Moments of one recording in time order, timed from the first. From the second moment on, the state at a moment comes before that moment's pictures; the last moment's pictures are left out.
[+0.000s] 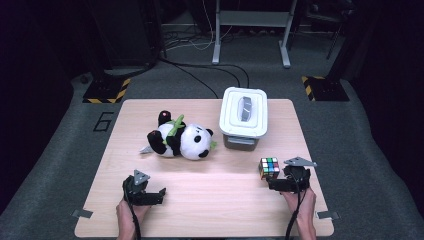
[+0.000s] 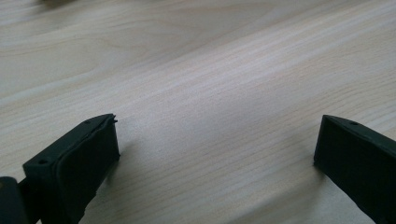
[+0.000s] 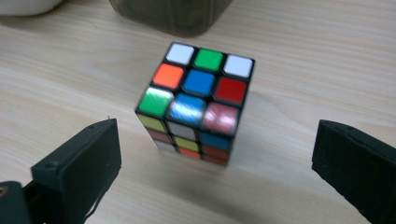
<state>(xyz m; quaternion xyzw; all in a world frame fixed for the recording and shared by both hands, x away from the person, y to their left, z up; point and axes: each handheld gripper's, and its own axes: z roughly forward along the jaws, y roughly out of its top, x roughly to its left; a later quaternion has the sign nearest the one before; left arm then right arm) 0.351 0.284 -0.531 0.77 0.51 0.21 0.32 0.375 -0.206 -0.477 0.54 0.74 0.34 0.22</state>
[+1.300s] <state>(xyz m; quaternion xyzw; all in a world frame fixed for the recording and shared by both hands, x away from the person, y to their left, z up) 0.351 0.283 -0.531 0.77 0.51 0.21 0.33 0.396 -0.186 -0.493 0.54 0.74 0.34 0.20</state>
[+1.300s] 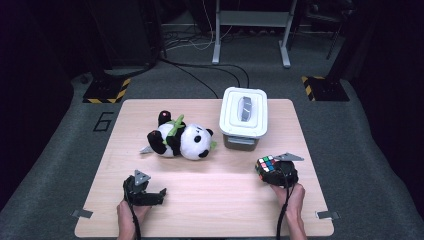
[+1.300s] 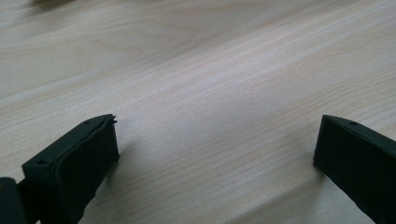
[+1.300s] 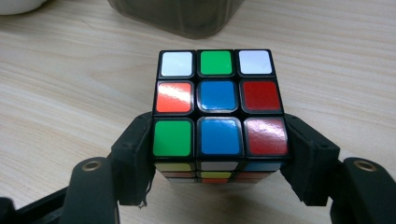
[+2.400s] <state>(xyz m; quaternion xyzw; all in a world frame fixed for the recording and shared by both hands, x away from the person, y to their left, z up) 0.351 0.283 -0.531 0.77 0.51 0.21 0.33 0.376 -0.064 -0.488 0.40 0.83 0.36 0.14</state>
